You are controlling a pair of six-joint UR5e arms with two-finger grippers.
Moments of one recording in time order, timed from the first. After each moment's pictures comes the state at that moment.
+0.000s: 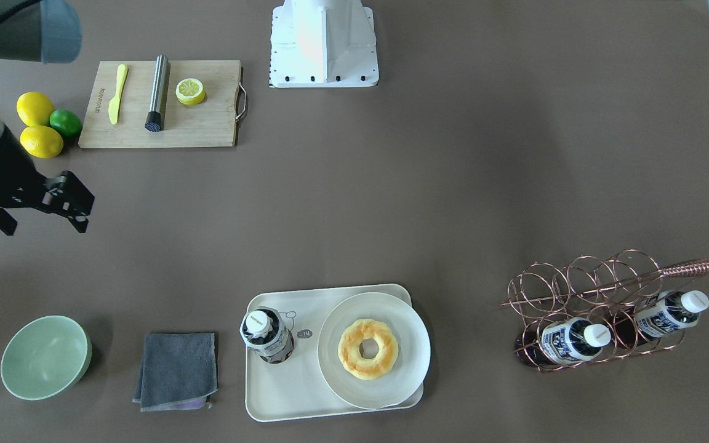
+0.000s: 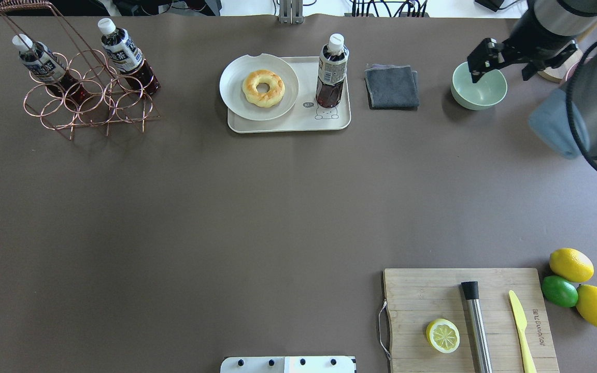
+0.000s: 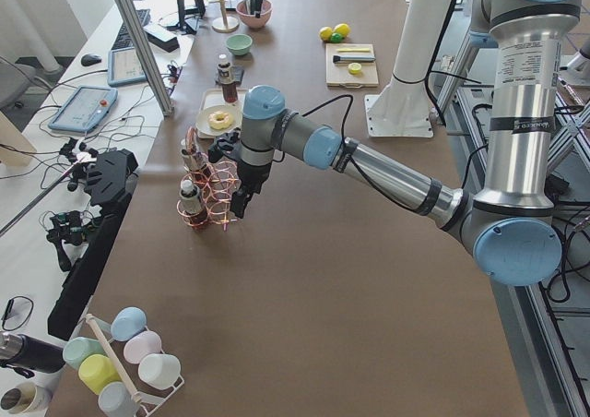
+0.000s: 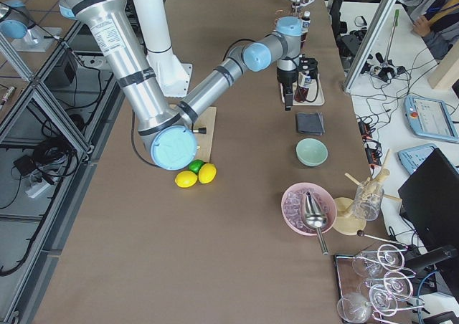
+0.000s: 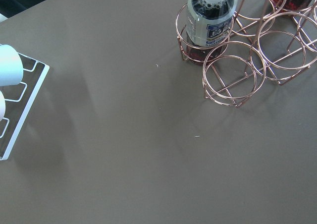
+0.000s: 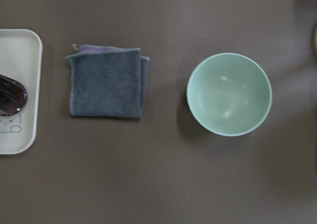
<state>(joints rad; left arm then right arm) -1.39 -1.57 -2.00 -1.55 -2.19 -0.05 1.09 -1.12 1.88 -1.78 2.10 0.67</state>
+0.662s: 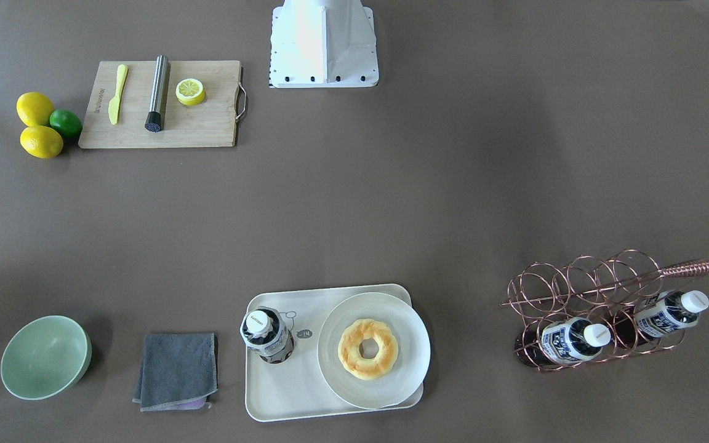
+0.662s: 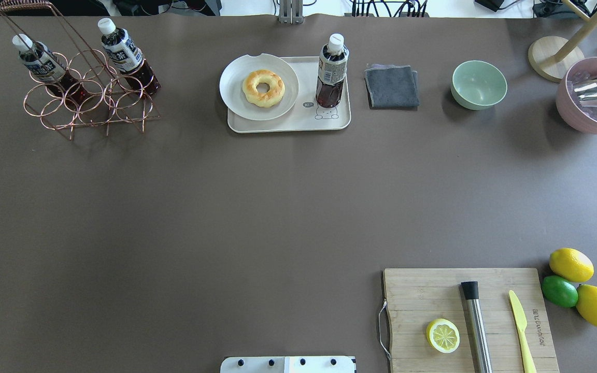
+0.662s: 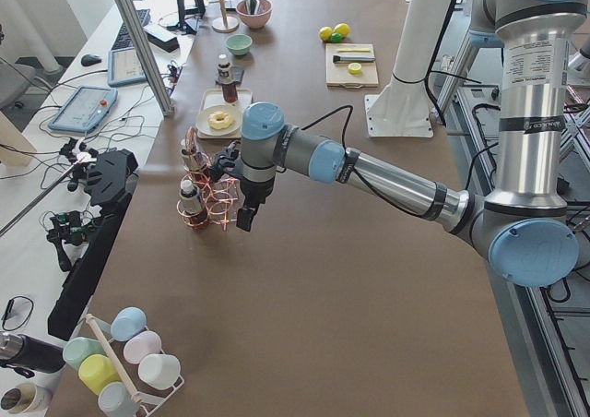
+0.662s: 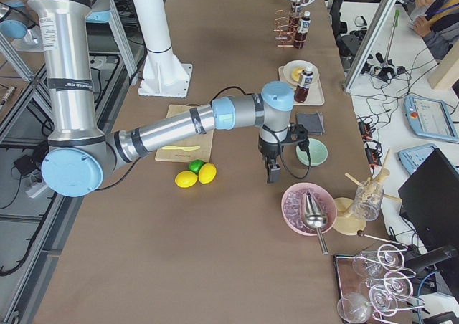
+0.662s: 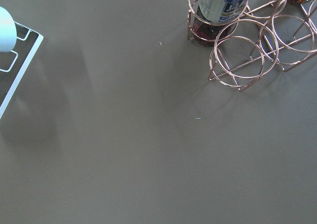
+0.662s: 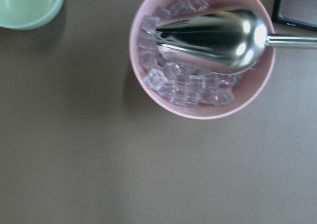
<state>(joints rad) -1.44 -1.54 -1.97 -1.55 -2.26 -0.03 1.46 -1.52 1.87 -1.78 2.24 0.01</state>
